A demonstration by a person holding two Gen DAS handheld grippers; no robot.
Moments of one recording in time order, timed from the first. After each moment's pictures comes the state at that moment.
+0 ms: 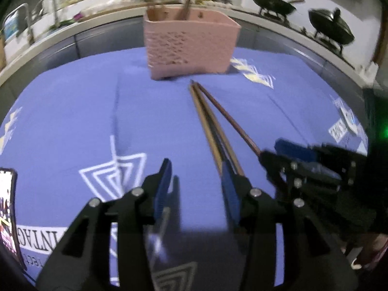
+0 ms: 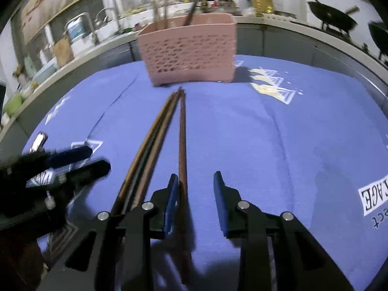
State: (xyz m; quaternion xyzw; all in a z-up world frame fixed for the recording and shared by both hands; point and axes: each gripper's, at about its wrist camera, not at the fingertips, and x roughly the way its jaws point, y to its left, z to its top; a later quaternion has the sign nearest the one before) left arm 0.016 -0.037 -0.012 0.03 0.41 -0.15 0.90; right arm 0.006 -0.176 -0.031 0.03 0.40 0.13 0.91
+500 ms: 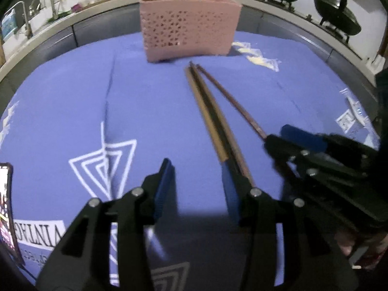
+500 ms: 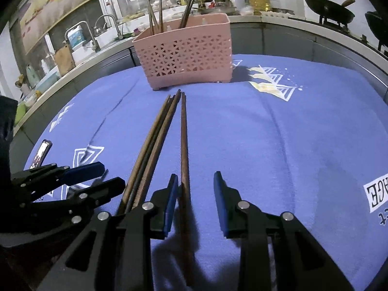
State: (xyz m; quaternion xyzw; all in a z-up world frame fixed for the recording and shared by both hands) left arm 0.024 -0.045 -0.023 0.04 0.44 -0.14 0.89; right arm 0.008 -0.179 -0.032 0.04 0.40 0.14 0.91
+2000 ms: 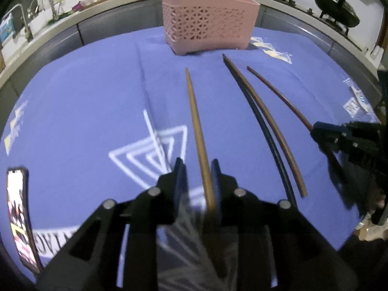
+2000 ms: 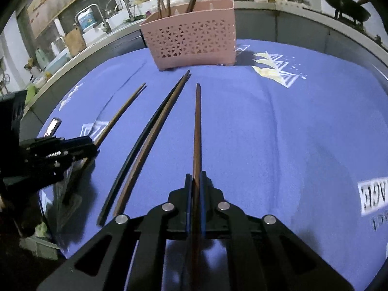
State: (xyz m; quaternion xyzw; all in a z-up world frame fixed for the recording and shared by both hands) left arm 0.029 0.002 -0.027 0.07 0.45 -0.13 0.88; right arm 0.012 -0.193 -0.030 0.02 0.45 0.19 0.87
